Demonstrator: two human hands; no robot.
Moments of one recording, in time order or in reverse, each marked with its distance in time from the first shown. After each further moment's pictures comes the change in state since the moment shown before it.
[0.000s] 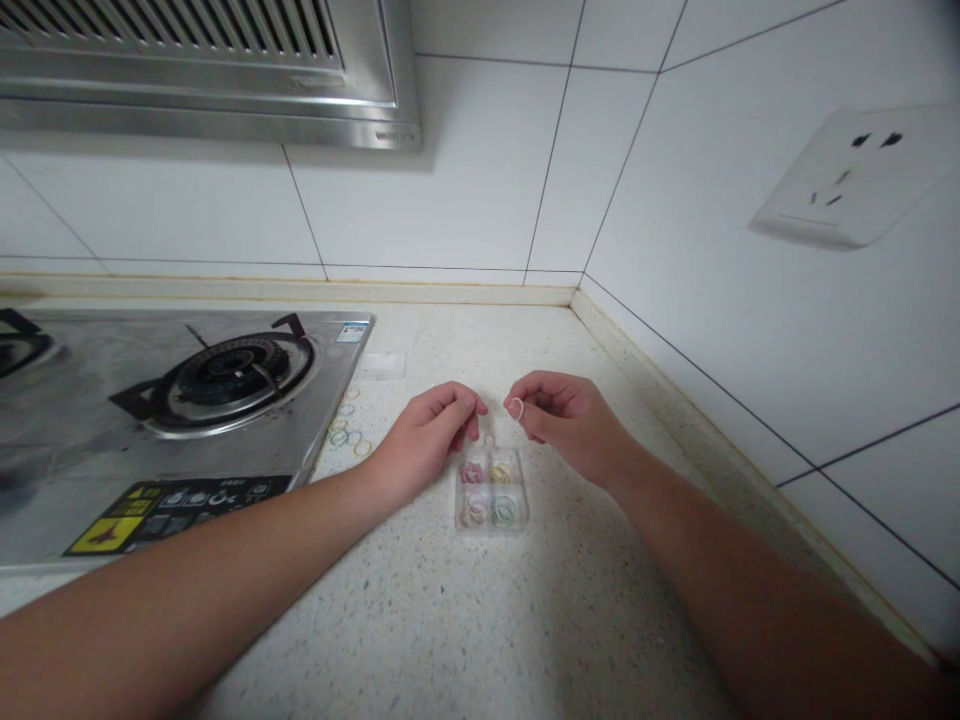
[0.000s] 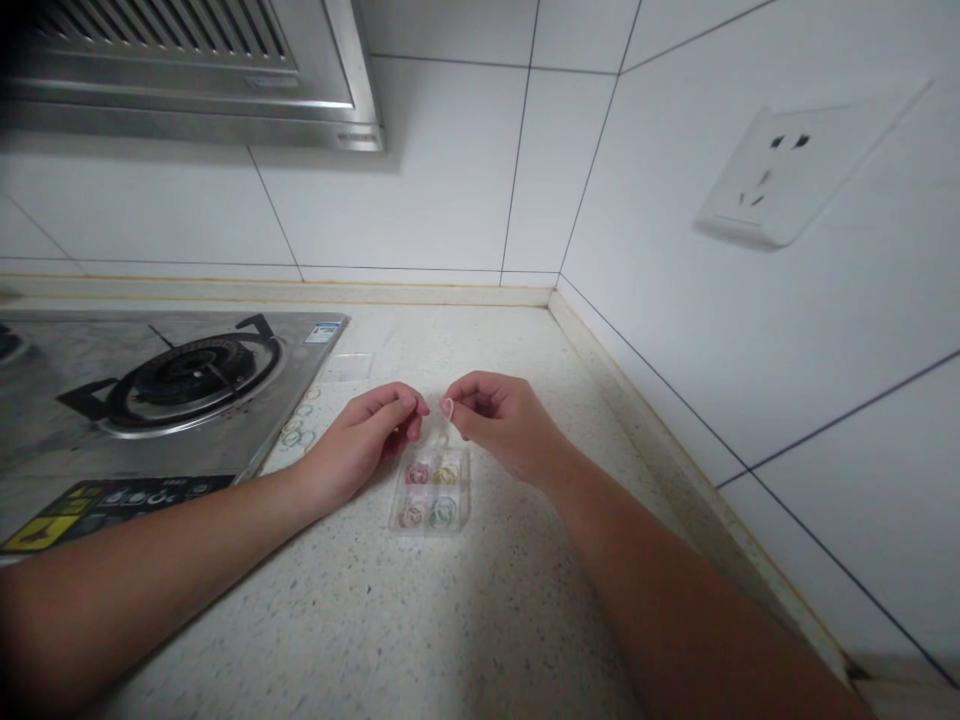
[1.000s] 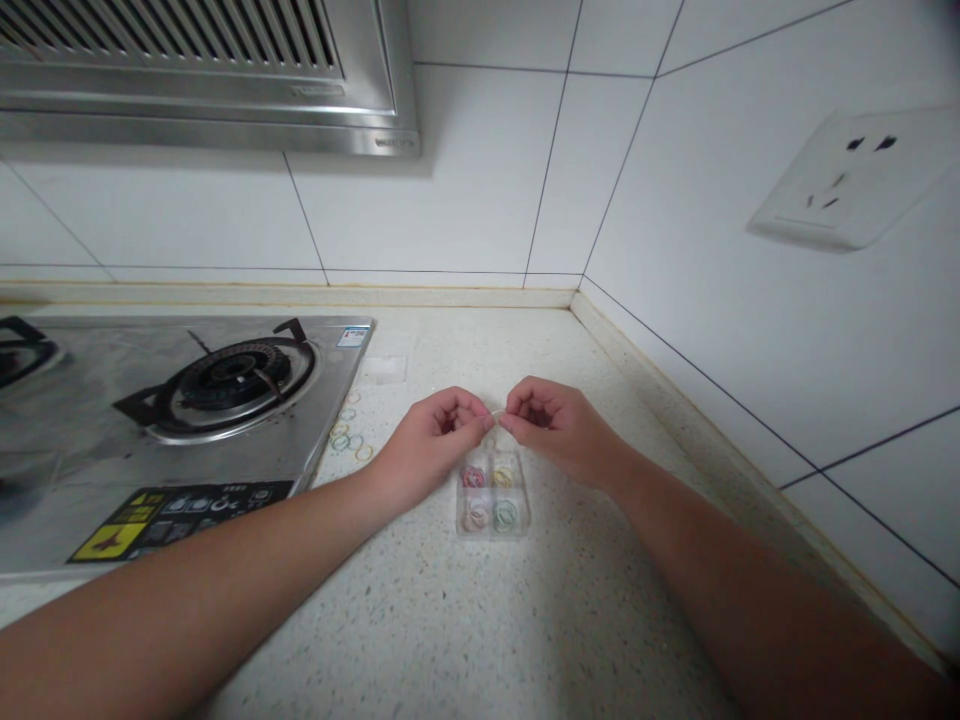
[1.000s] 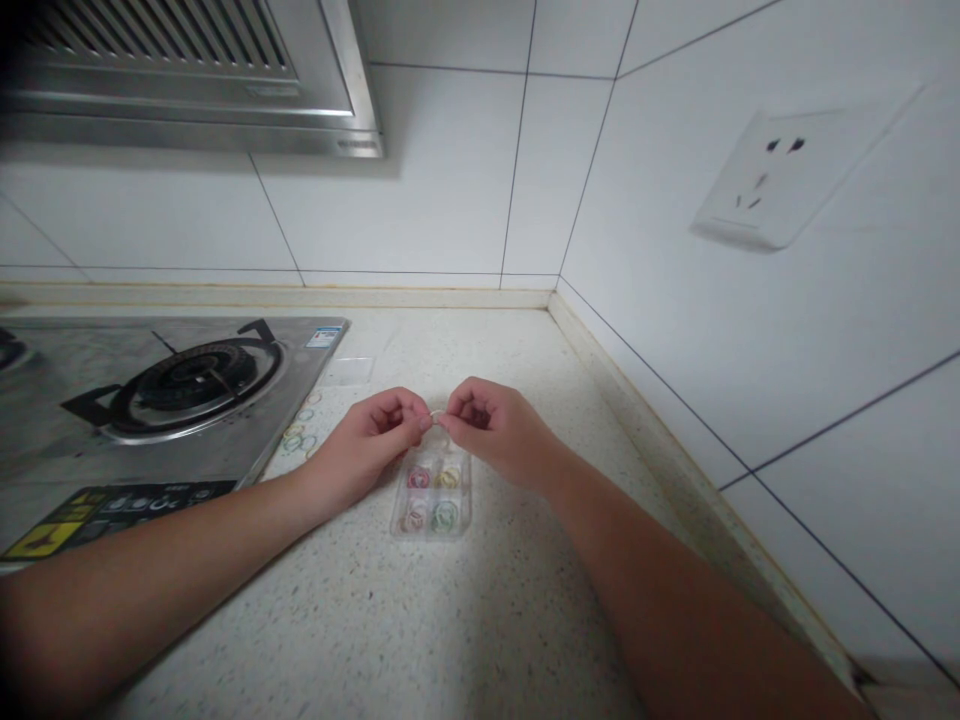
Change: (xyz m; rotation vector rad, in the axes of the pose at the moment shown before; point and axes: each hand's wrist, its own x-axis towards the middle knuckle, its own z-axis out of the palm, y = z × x) left_hand 0.000 -0.005 0.000 -0.006 -0.048 0.096; right_hand 0.001 0.012 -0.002 -0.211 -0.067 -0.047
